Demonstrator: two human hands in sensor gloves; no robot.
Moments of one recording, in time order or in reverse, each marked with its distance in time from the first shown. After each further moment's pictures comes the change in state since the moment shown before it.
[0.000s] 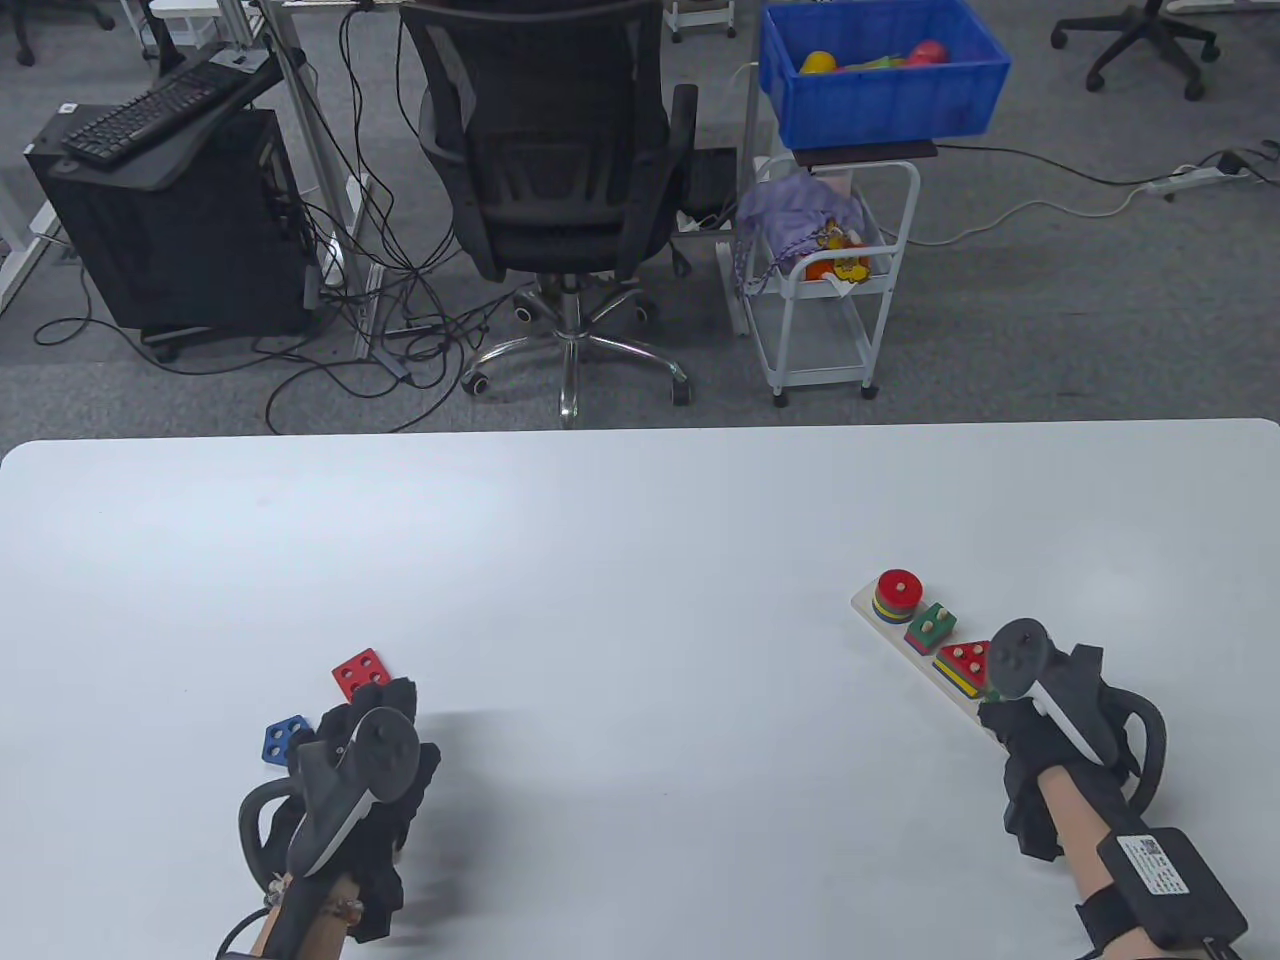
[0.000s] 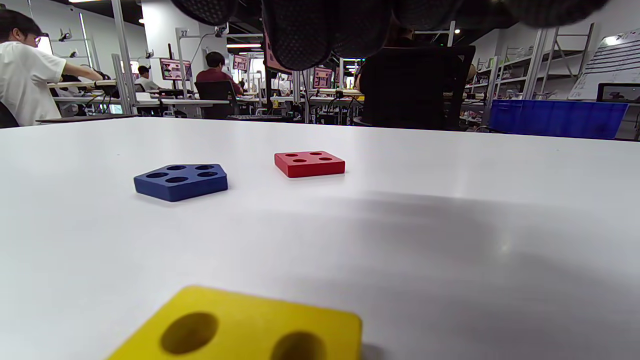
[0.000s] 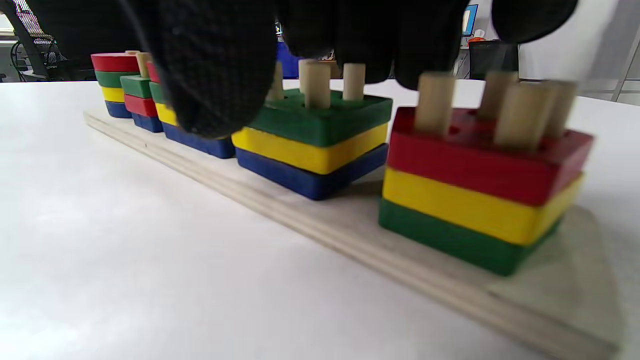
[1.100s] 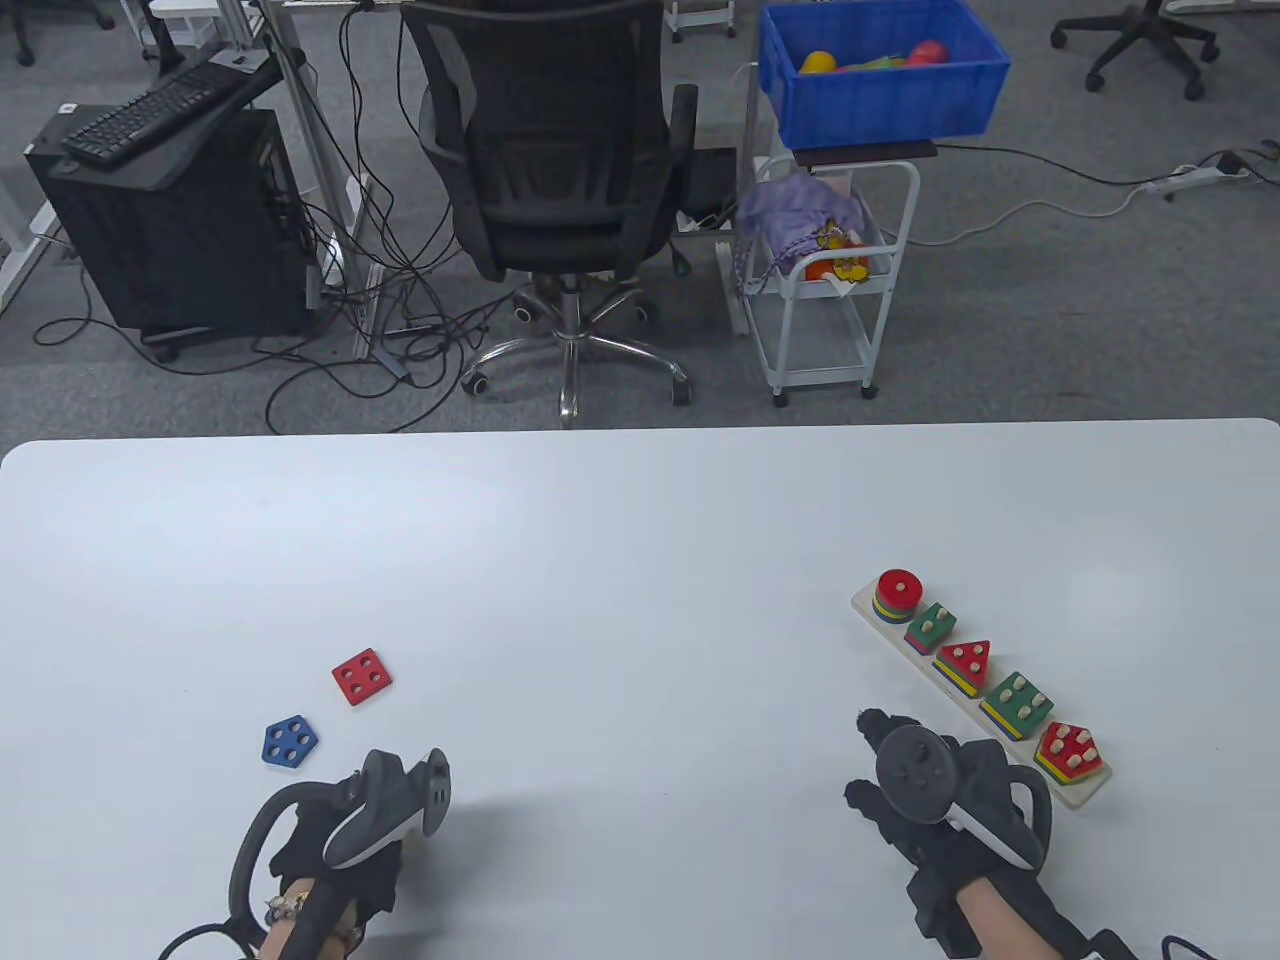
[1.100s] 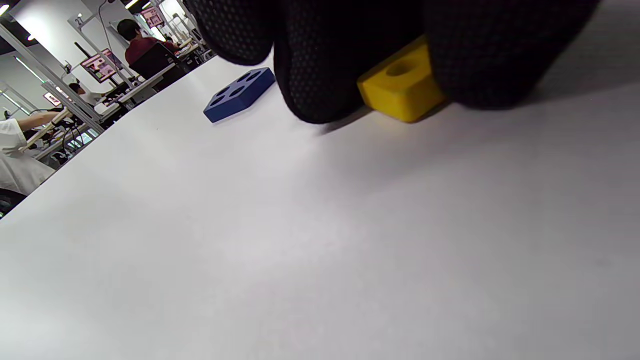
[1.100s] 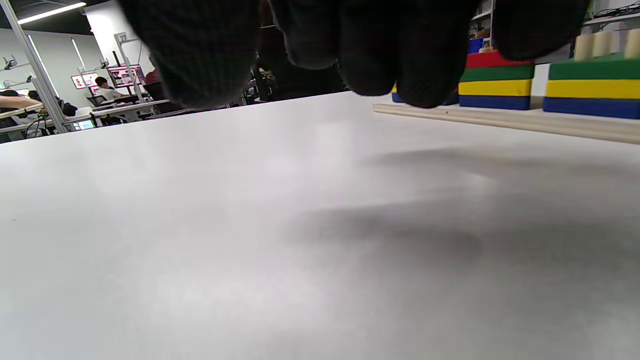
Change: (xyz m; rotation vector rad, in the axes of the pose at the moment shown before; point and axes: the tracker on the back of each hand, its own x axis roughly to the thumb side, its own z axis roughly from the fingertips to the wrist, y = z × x) left_hand 0.011 -0.045 0.007 -0.327 -0.105 -0.542; right_hand 0.072 0.015 0.101 0.026 -0.473 -0.123
